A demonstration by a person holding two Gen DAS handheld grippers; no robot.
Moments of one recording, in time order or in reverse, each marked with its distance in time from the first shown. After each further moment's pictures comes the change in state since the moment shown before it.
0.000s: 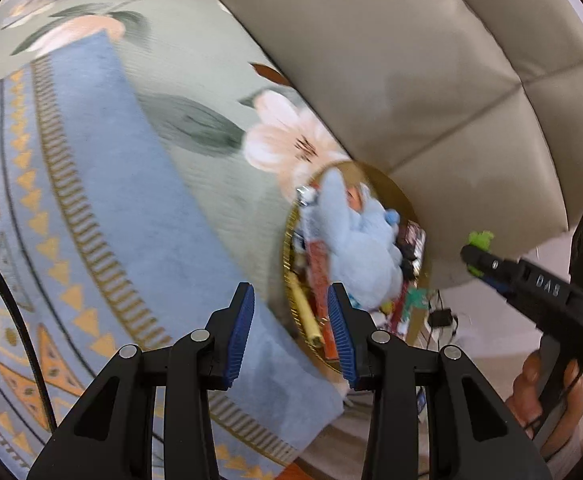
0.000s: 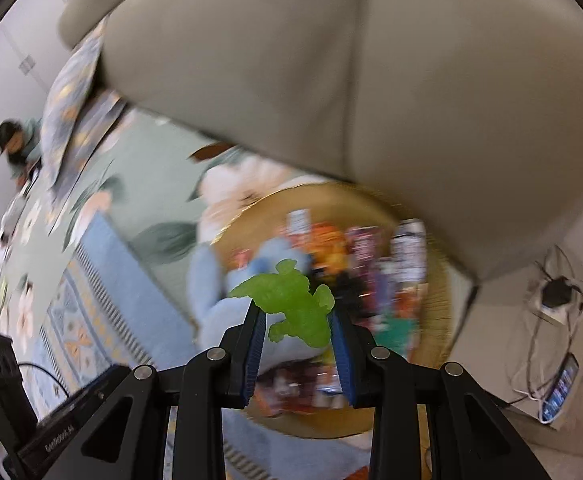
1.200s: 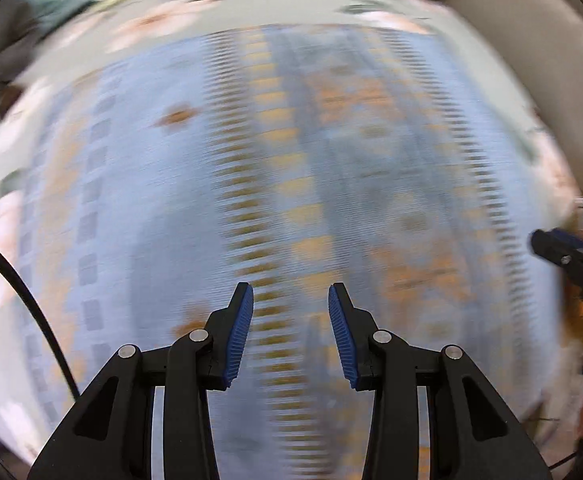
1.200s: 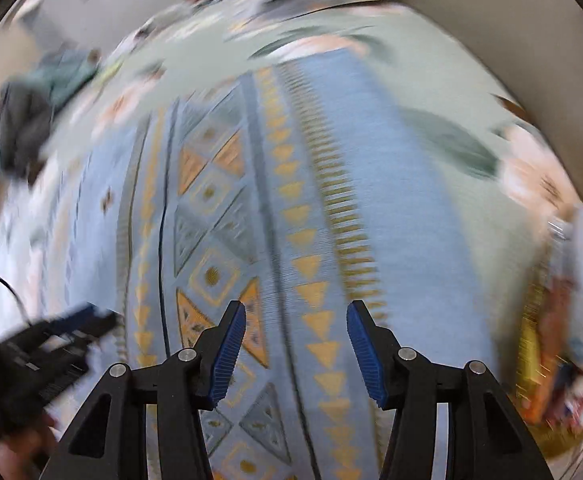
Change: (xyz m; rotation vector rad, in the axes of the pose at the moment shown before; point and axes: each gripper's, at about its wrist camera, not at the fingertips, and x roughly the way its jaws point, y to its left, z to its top) left arm -0.136 0.233 -0.153 -0.312 -0.128 0.728; right arm 0.091 0.284 -0.200 -0.784 0.172 0.262
